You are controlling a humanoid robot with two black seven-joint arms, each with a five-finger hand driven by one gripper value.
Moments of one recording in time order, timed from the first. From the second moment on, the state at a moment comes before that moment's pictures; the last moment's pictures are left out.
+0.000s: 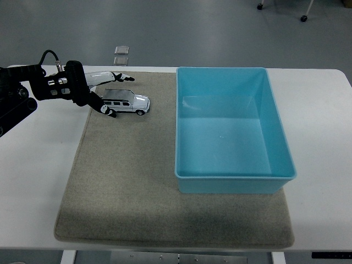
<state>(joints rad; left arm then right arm) -0.96 0.55 -0.44 -0.83 1.47 -0.28 -0.36 0.01 0.00 -0.01 0.12 -0.02 0.13 0.06</state>
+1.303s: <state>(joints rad) -1.02 0.49 -0.40 -0.76 1.52 -0.24 -0.35 0.01 0.00 -0.01 0.12 -0.02 0.13 0.06</state>
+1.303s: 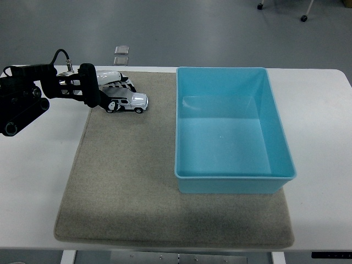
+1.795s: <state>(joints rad) -1.16 0.74 -0.40 -1.04 1.49 -0.33 -0.35 0.01 0.00 -0.01 0.12 -0.02 0.13 0.06</state>
